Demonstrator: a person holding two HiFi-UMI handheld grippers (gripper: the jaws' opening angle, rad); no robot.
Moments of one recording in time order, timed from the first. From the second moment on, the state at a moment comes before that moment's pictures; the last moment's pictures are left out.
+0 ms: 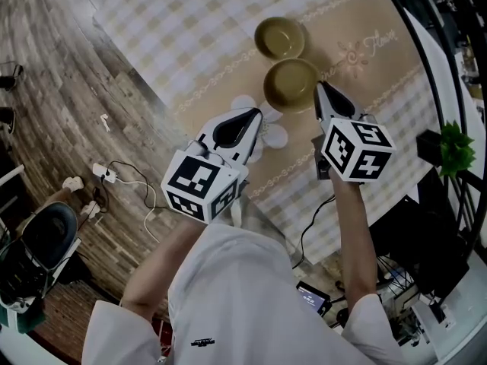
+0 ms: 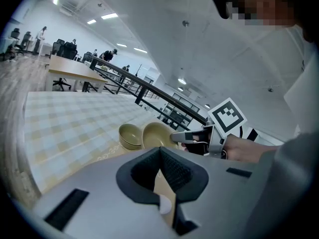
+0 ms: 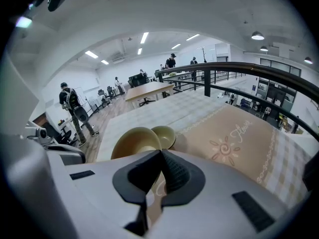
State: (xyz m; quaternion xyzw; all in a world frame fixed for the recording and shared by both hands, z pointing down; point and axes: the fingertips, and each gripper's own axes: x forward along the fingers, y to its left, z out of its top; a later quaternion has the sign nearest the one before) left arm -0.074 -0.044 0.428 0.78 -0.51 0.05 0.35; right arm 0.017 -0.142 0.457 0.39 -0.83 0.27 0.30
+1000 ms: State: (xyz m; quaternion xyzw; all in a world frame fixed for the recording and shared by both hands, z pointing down) left arm -0.118 -0.101 0.466 0.77 -0.52 0.05 0.36; right arm -0.035 -0.223 0.496 0.42 -0.82 0.26 0.29
